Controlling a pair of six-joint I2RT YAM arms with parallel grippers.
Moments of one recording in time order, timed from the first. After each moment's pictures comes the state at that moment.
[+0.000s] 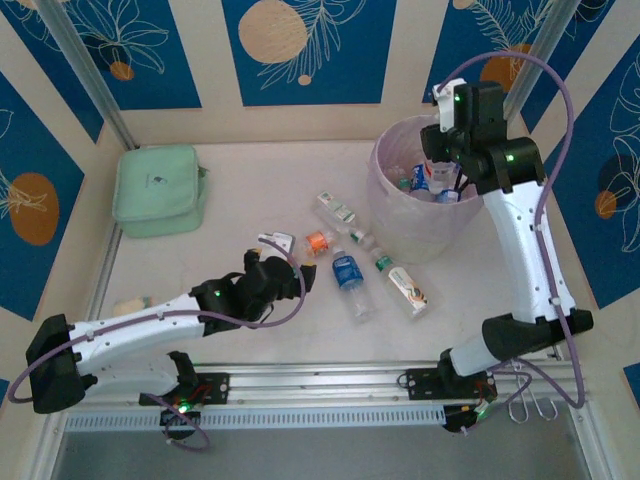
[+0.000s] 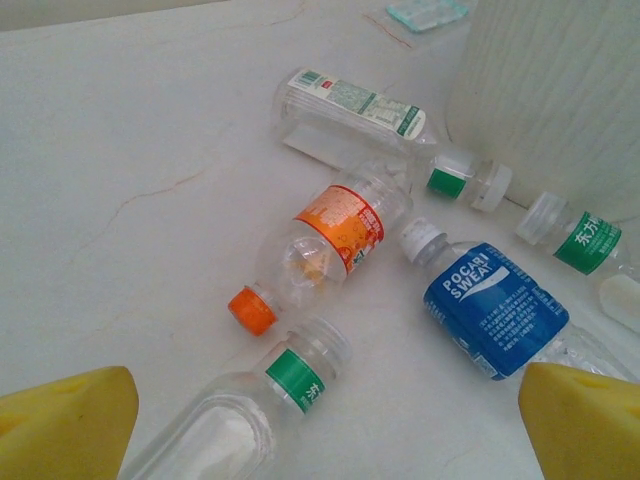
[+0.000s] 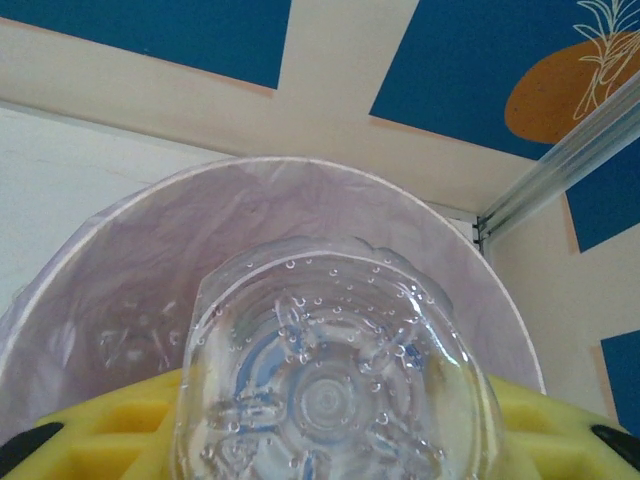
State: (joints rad) left arm -1.08 1.11 0.78 -0.33 -0.58 -0.50; right arm 0.21 1.54 2.02 -1.10 0.21 -0.13
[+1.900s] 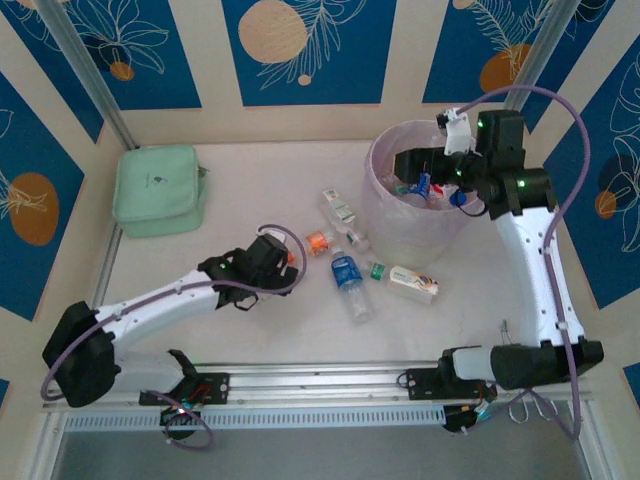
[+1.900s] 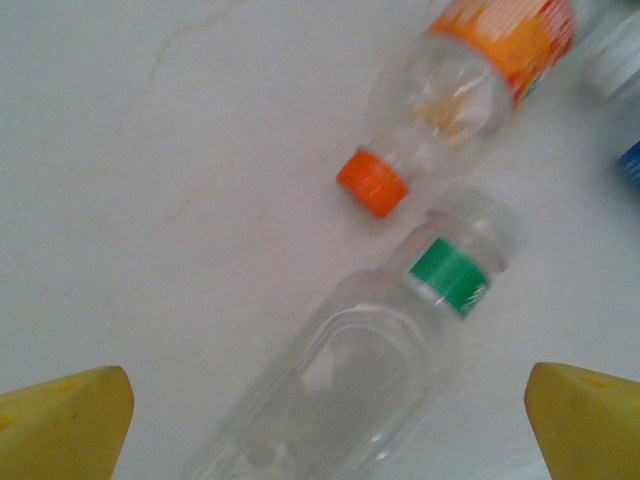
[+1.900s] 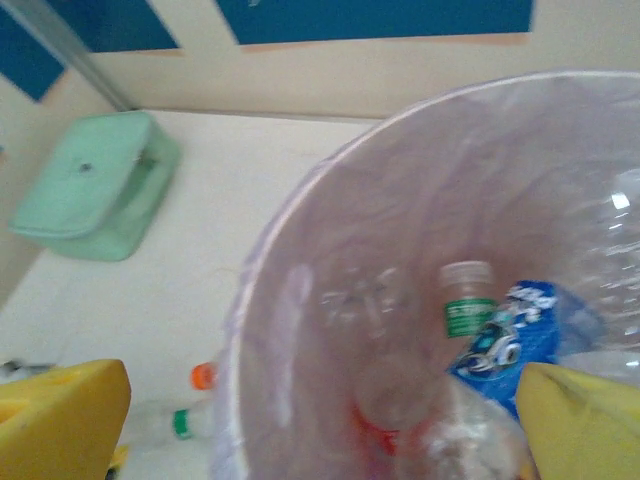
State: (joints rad) left arm -0.81 1.28 0.83 -0.56 -0.33 -0.33; right arm 0.10 1.29 1.63 -0.93 -0.43 0.10
